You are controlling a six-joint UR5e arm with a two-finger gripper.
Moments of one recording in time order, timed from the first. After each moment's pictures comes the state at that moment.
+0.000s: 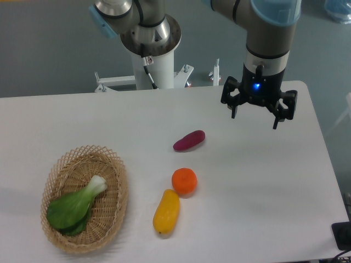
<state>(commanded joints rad) 2.62 -1.78 -1.39 -1.36 1.53 1.05</state>
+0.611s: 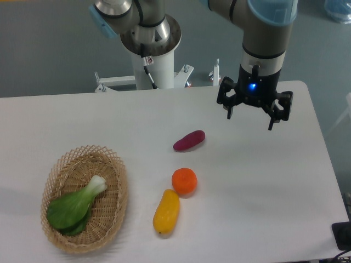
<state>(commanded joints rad) 2.61 -1.78 -1.42 -1.33 1.49 0.91</state>
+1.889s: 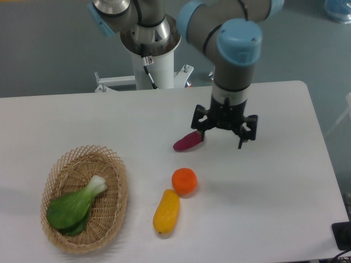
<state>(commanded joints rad) 2.50 -1.79 -1.72 -1.01 1.48 0.76</state>
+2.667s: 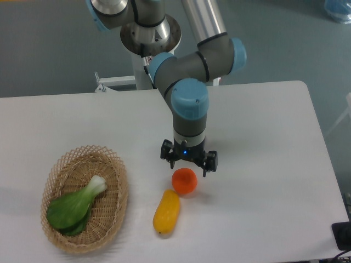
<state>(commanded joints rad) 2.39 -1.97 -1.81 -0.80 1.55 0.73</state>
